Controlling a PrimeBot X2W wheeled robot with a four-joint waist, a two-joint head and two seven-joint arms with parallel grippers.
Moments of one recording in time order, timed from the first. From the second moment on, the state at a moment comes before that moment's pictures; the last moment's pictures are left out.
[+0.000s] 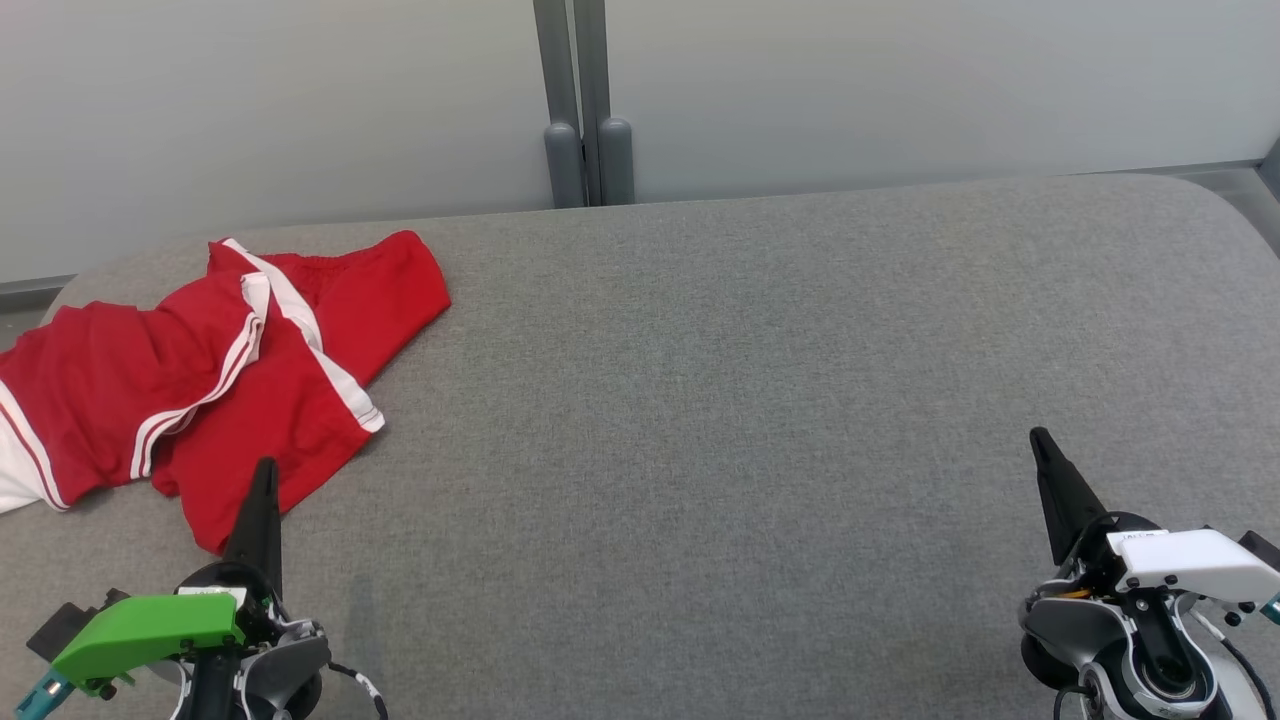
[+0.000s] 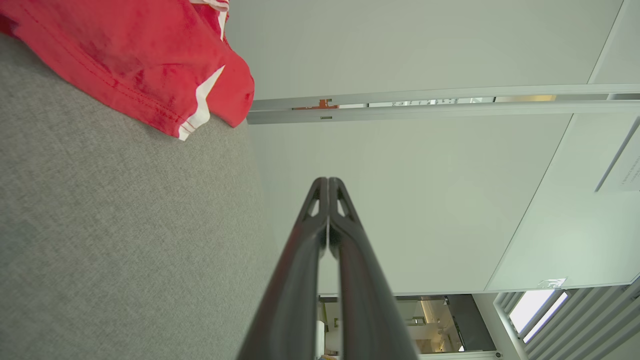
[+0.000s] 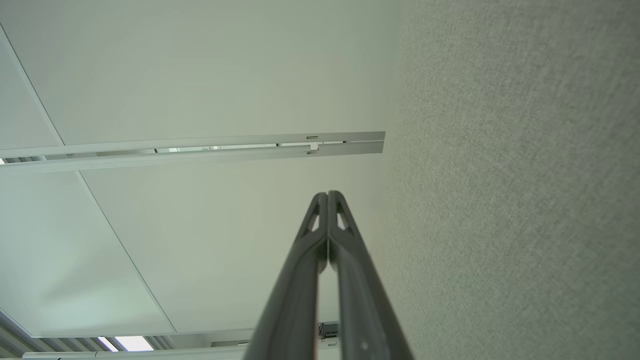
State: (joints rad) left arm -0.10 0.05 0.11 0.24 -1.61 -0.13 0.11; right arm -0.11 -0.05 -0.11 0.24 1.61 0.13 0.11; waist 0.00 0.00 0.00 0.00
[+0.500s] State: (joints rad) left arm -0.10 0.05 0.11 0.24 -1.61 -0.13 0.11; right arm -0.11 -0.05 -0.11 0.24 1.61 0.13 0.11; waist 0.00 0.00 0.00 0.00
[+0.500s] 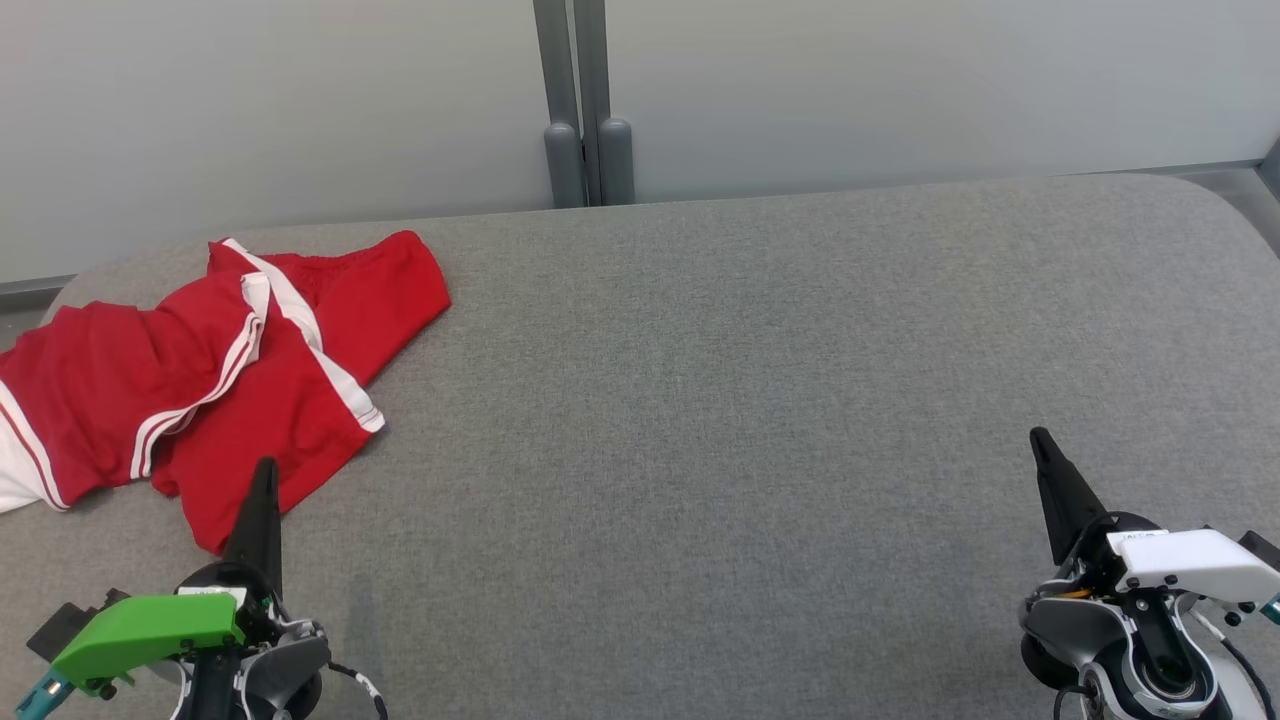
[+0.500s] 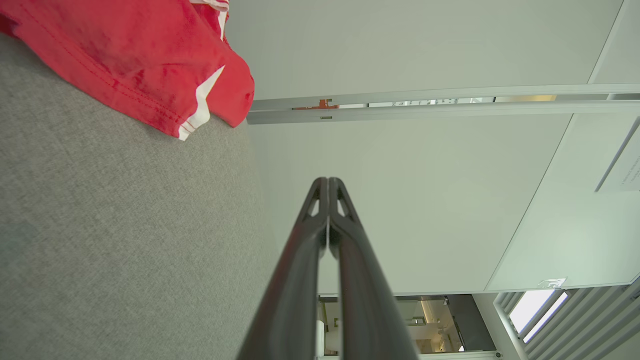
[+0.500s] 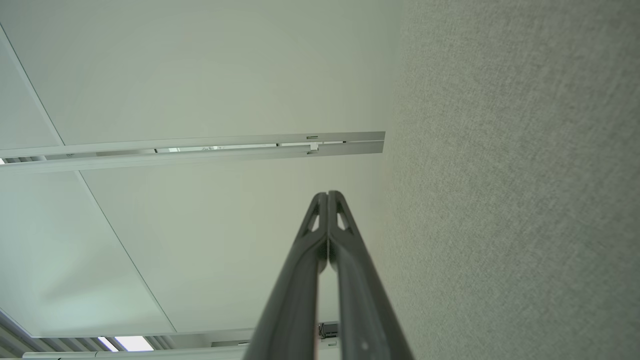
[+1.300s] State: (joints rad) left arm -0.10 0.05 0.11 0.24 -1.61 -0.13 0.11; right arm -0.11 -0.05 -0.11 0.24 1.61 0.13 0.11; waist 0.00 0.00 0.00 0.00
